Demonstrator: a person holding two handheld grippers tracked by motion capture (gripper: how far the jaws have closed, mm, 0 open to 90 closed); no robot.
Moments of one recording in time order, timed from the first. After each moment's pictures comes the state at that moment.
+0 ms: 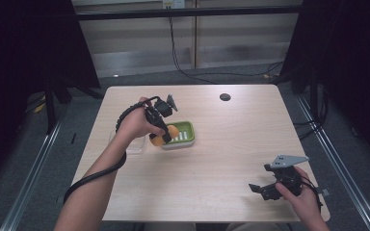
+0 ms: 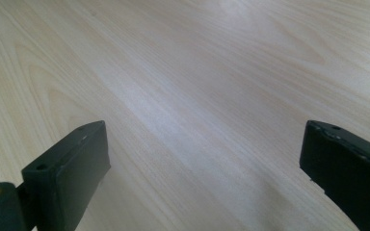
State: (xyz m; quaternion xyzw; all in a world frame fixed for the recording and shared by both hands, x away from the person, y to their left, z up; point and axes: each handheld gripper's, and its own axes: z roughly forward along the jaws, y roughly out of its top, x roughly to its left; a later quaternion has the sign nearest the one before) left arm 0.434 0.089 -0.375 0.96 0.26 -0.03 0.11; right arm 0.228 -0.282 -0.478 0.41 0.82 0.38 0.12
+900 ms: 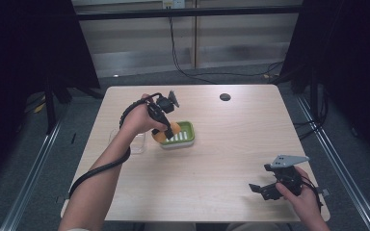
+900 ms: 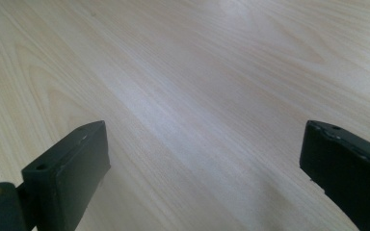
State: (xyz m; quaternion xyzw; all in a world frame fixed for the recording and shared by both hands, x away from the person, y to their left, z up) left arm 0.450 0.084 -0.379 0.96 0.26 -0.04 0.12; right arm 0.228 -0.282 -0.479 0.41 0.82 0.38 0.12
